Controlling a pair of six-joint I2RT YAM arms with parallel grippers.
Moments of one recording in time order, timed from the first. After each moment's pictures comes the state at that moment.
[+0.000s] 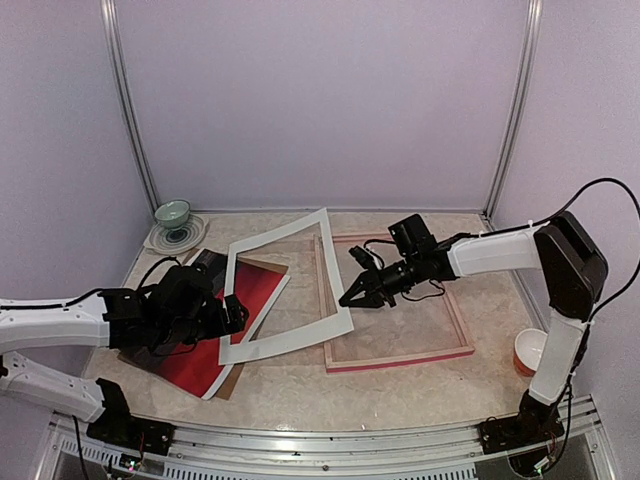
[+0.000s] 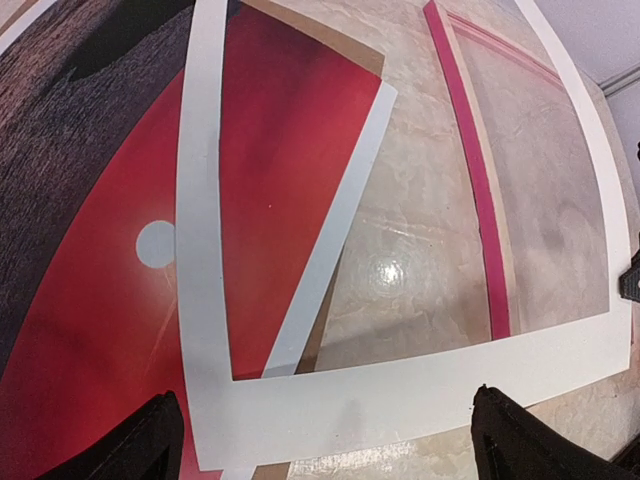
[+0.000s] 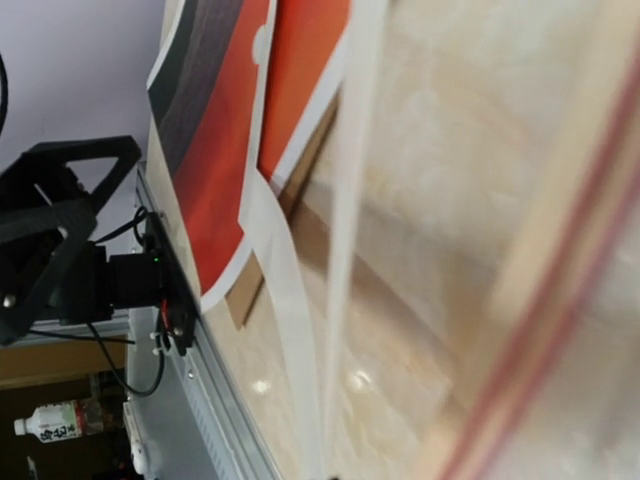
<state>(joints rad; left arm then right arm) -0.90 1.10 0.62 -0.34 -0.35 -0.93 0.63 1.86 1.14 -0.08 -0.88 0.66</state>
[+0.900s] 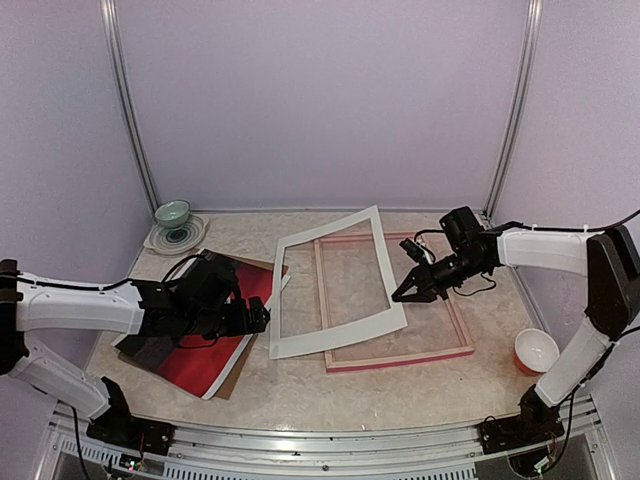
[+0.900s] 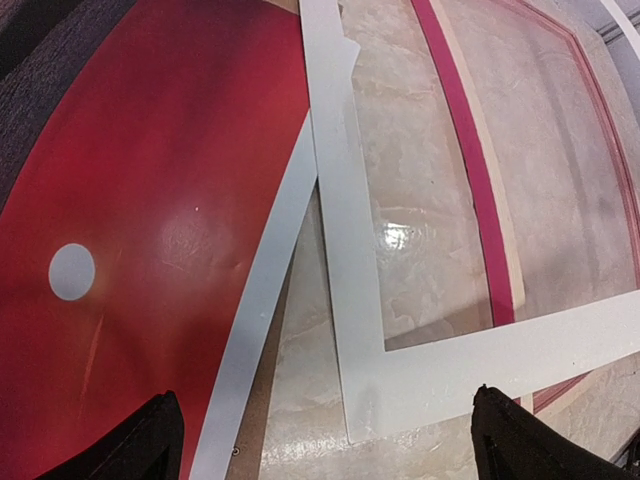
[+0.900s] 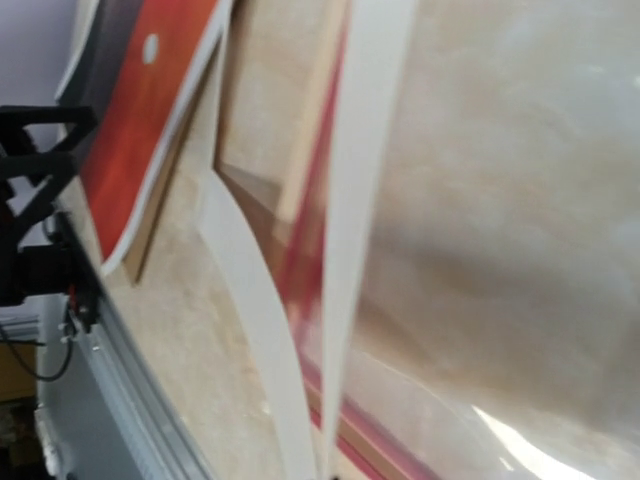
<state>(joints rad) -0.87 1.34 0.70 -0.22 -0.24 -0.83 0.40 1.61 1.03 -0.46 -0.83 0.31</state>
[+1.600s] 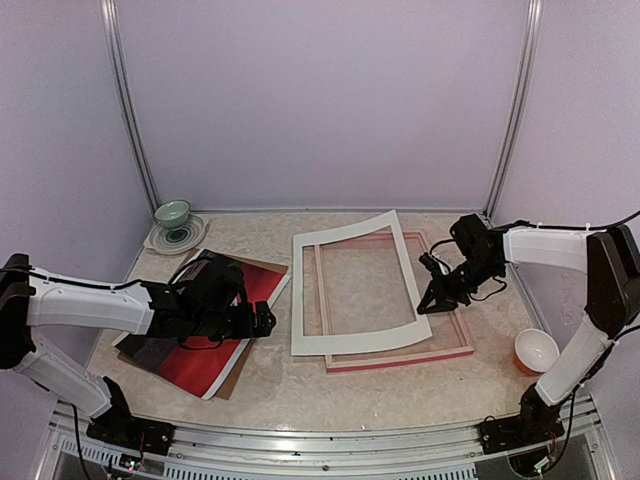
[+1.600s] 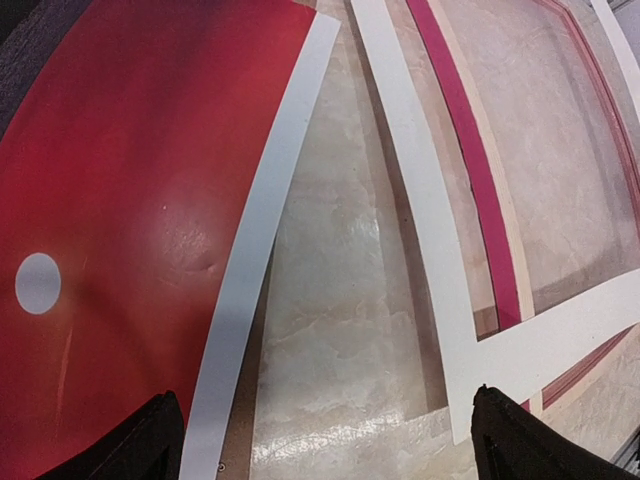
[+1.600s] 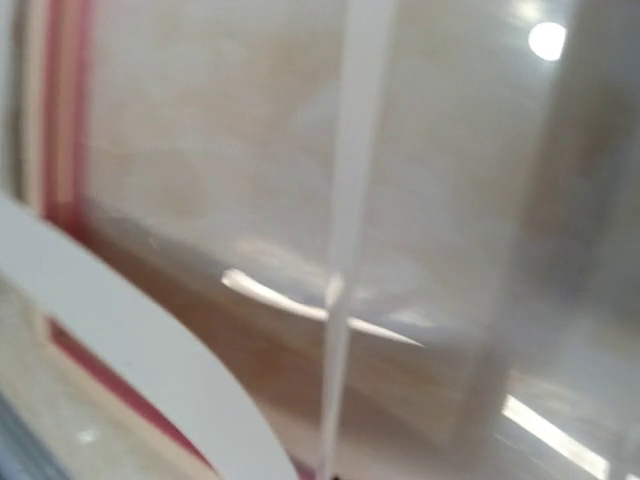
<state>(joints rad) -0.87 1.40 0.70 -0.16 -0.21 -0.79 0.32 1.61 1.03 -0.68 -0.59 0.19</state>
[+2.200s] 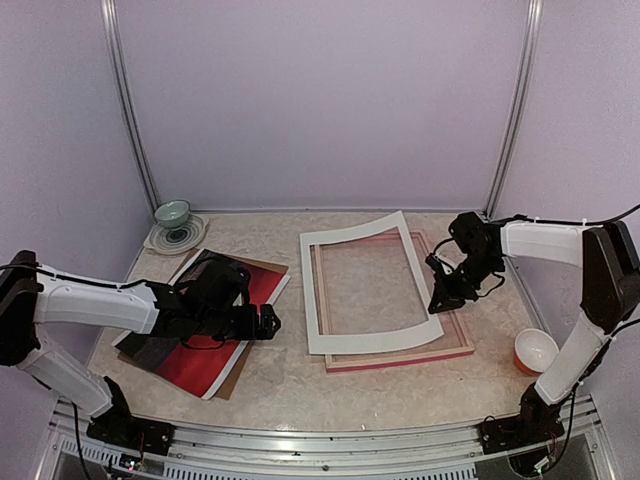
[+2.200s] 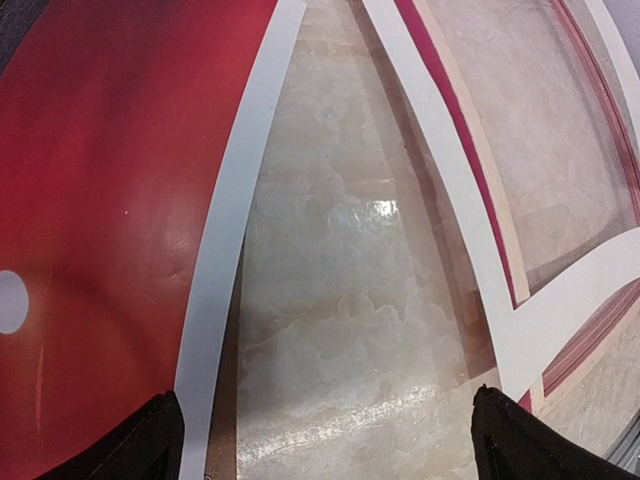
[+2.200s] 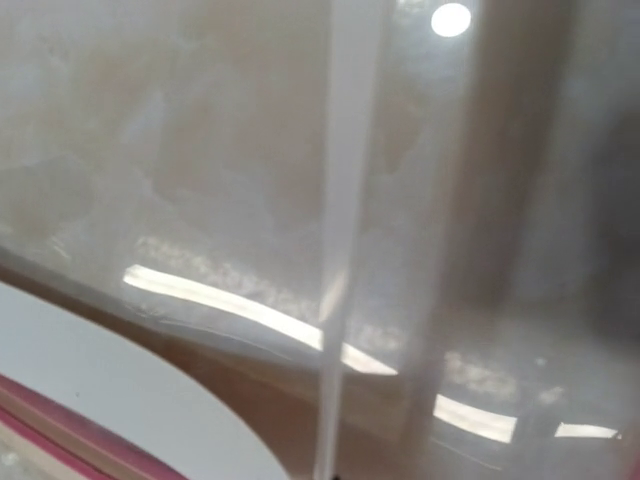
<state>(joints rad) -0.86 1.43 0.70 -0.12 -0.14 -0.73 0.31 1.65 1.09 -0.77 -0.39 0.15</state>
